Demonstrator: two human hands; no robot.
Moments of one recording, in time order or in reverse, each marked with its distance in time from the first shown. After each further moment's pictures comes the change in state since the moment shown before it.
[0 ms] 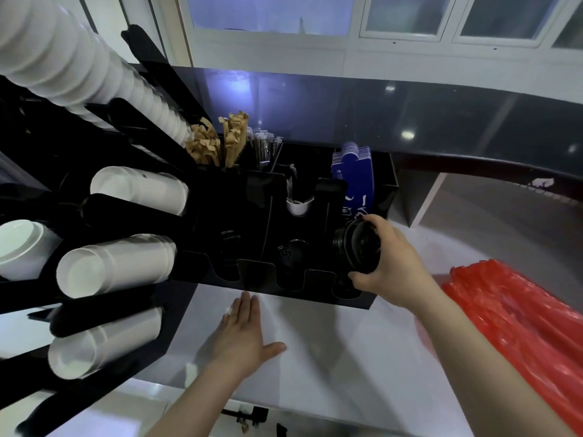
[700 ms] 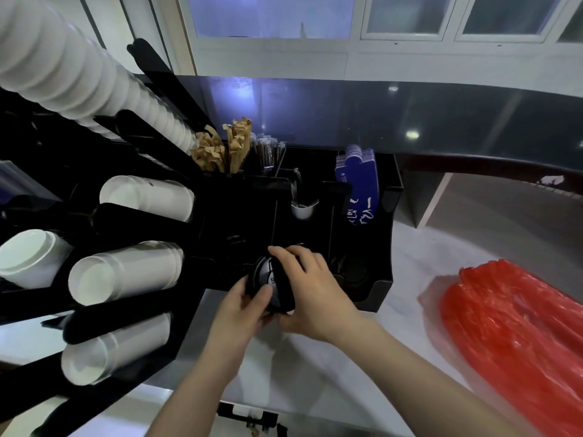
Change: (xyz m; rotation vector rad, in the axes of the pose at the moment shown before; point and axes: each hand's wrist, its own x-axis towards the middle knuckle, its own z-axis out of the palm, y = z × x) left_hand -0.032 0.013 -0.056 -1.599 0.259 0.125; right_hand -0.014 -0.068 0.088 -0.135 -0.120 -0.389
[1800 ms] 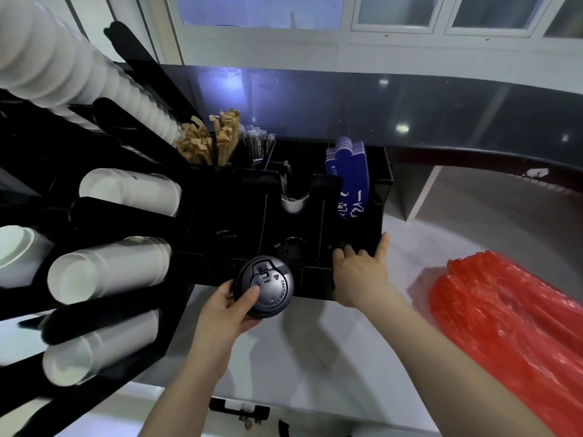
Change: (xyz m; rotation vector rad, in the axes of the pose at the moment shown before) left_hand 0.001 -0.009 -0.007 -0.029 0.093 -0.056; right_hand 0.001 0.064 -0.019 -0.703 -0.332 0.455
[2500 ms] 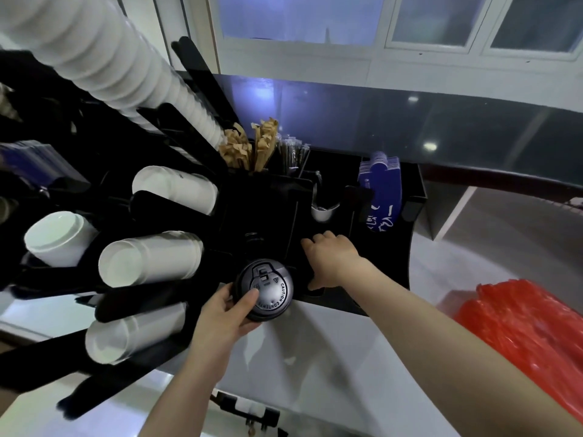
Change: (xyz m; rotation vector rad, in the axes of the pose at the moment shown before) left_hand -0.007 0.010 -0.028 -0.043 0.086 0.019; right_hand 0.055 -0.052 -0.041 -0.022 0.038 -0.399
